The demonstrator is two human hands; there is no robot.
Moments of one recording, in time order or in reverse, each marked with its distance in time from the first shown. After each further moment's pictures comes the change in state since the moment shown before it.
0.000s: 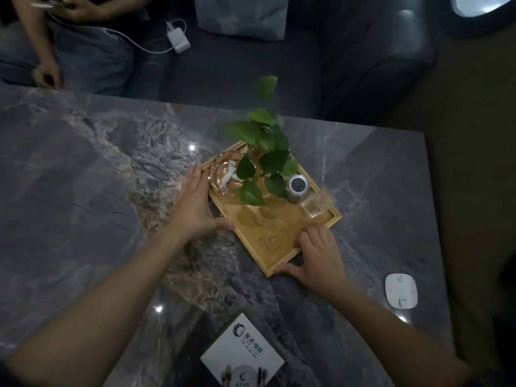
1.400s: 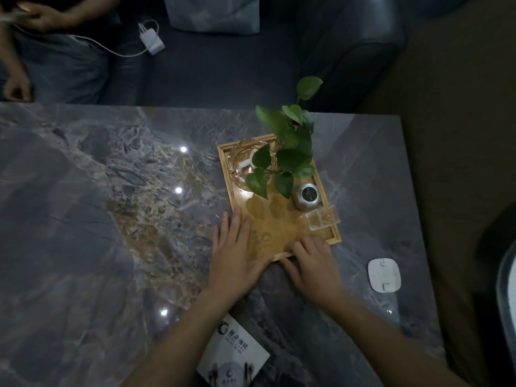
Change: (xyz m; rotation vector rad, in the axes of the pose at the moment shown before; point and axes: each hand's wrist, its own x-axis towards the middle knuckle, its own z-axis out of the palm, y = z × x) left_hand -0.088 0.085 0.093 0.021 0.020 0.172; right_hand -0.044 0.012 -0.002 0.079 -0.026 0.091
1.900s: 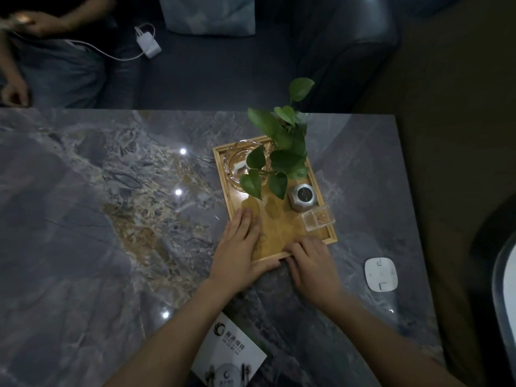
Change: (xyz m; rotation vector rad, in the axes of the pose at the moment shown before) left_hand 0.019 0.000 0.006 0.095 -0.080 0.154; right_hand -0.002 0.005 -0.003 0.003 0.017 -0.037
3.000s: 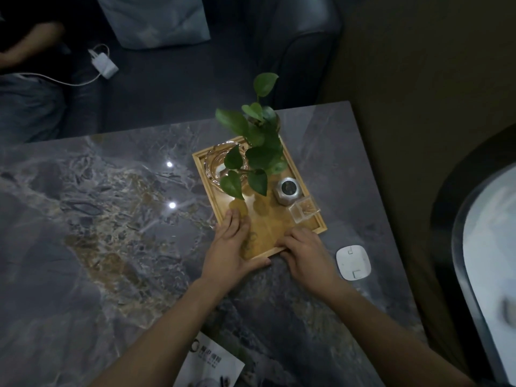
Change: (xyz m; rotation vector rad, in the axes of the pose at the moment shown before) left_hand 0.032 0.037 0.012 -0.080 -0.066 0.007; right_hand -0.004 0.043 -0.033 0.213 -0.010 0.128
